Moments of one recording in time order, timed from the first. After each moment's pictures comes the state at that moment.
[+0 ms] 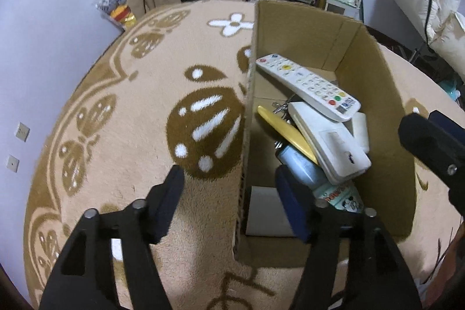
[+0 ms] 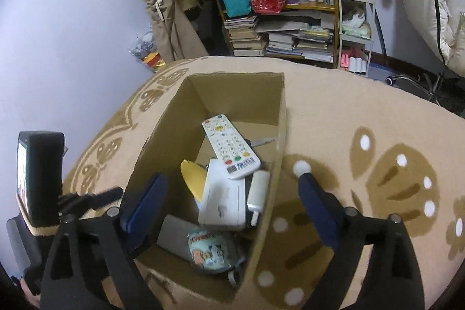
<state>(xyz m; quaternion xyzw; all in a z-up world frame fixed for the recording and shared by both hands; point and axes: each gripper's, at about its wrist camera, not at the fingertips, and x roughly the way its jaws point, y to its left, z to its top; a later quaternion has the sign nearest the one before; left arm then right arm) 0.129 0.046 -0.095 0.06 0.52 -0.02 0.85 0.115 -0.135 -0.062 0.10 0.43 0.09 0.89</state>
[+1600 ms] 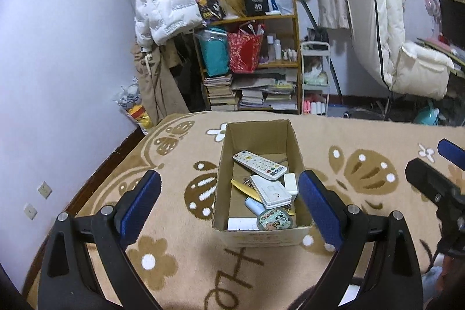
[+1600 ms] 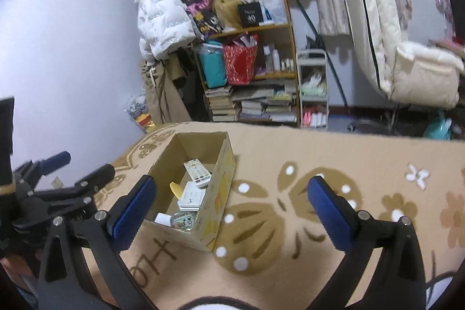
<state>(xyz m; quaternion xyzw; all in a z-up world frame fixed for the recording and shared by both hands) -0.014 0.003 0.042 0.09 0.28 -0.03 0.95 -0.041 -0.199 0.024 0.07 0.25 0.03 0.97</state>
